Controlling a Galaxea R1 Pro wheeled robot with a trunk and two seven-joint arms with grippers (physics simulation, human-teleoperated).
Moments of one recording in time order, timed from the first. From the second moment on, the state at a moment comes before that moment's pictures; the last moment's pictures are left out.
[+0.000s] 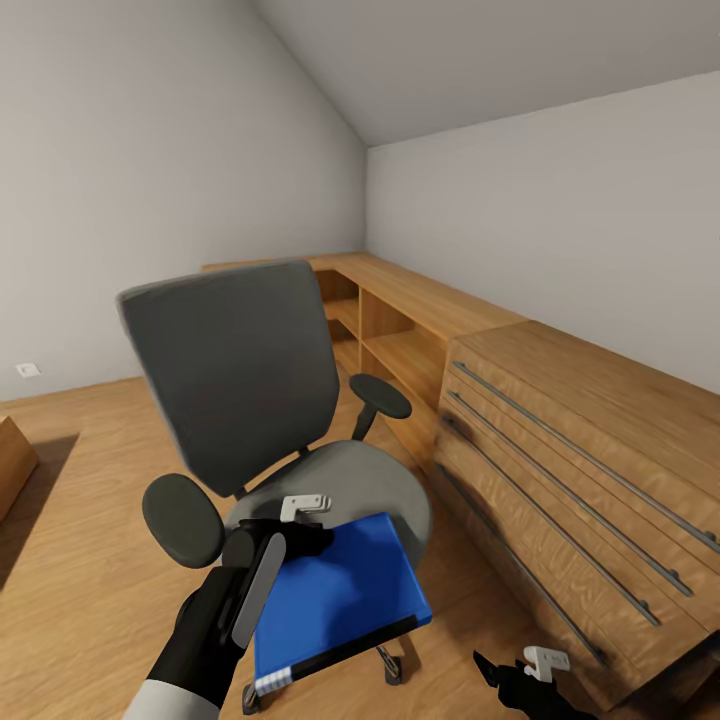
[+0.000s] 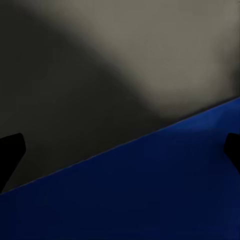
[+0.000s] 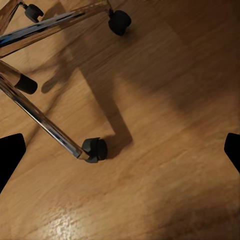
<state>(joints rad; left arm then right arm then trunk) -0.47 -0.17 -0.15 -1.26 0.24 0.94 0.22 -0.40 -0.14 -0.15 -0.22 -0.23 -0.21 0.53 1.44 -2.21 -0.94</state>
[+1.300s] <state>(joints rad) -0.47 -0.16 -0.15 -1.42 0.15 0.96 0.23 -0.40 -0.14 -0.15 -0.22 -0.23 -0.21 0.53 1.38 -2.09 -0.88</state>
